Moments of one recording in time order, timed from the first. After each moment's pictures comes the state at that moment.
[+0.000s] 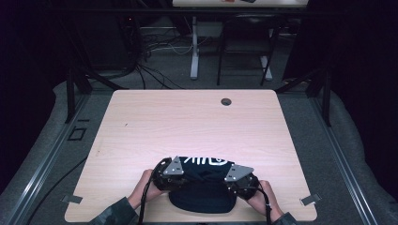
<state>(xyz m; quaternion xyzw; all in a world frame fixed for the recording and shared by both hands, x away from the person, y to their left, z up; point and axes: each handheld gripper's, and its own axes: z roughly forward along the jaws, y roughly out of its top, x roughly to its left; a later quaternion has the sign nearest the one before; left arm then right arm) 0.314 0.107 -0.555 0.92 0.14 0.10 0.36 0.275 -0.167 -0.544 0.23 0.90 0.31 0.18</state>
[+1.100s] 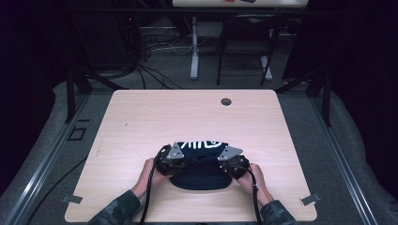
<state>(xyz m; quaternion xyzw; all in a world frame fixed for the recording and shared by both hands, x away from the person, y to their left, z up) 0.365 0.108 -0.570 0.90 0.21 0.14 0.36 0.340 -0.153 -0.559 0.27 0.89 0.30 0.22</state>
